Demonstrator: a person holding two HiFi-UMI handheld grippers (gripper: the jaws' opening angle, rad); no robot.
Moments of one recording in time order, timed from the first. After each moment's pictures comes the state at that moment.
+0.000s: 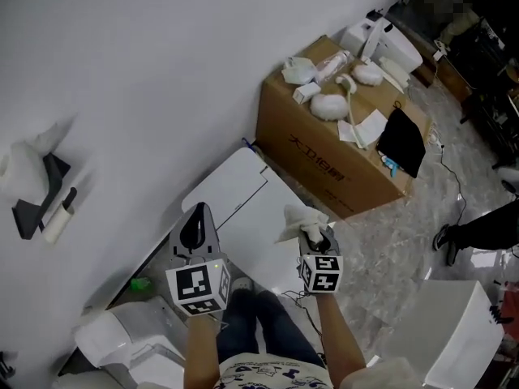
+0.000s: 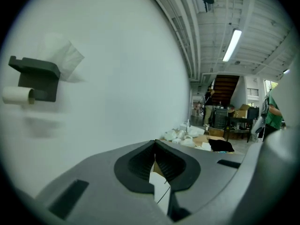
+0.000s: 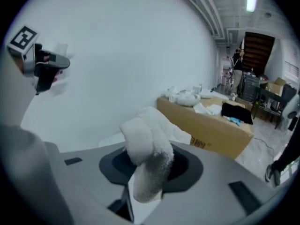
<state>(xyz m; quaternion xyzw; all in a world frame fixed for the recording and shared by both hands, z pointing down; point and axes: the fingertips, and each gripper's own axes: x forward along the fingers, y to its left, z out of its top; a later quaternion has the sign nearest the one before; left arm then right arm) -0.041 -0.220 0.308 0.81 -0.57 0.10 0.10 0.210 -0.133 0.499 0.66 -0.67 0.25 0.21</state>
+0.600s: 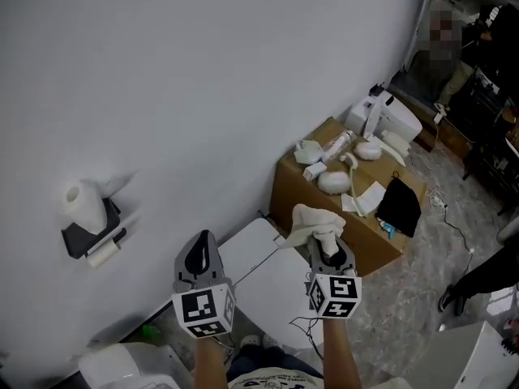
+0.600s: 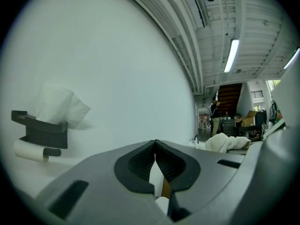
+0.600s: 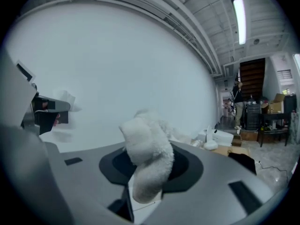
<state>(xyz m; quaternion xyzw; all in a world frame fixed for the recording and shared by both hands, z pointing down) -0.080 -0.223 0.160 0.79 -0.61 0.02 0.03 0.178 -0.205 0.229 0.69 -0.72 0.07 0.06</state>
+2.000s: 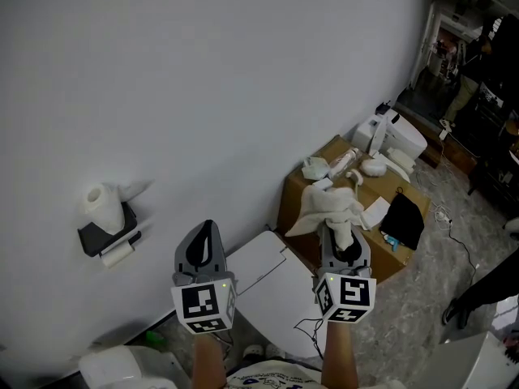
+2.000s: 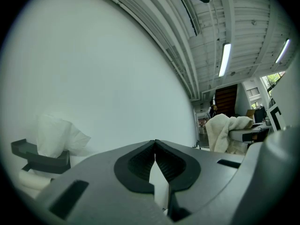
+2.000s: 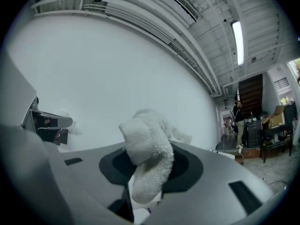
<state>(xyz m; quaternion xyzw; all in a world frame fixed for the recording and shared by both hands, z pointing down) -0.090 -0.212 0.088 0.80 -0.60 -0.01 -0.04 0.161 -0.192 0.105 0.70 -0.72 -0.04 -0.02</state>
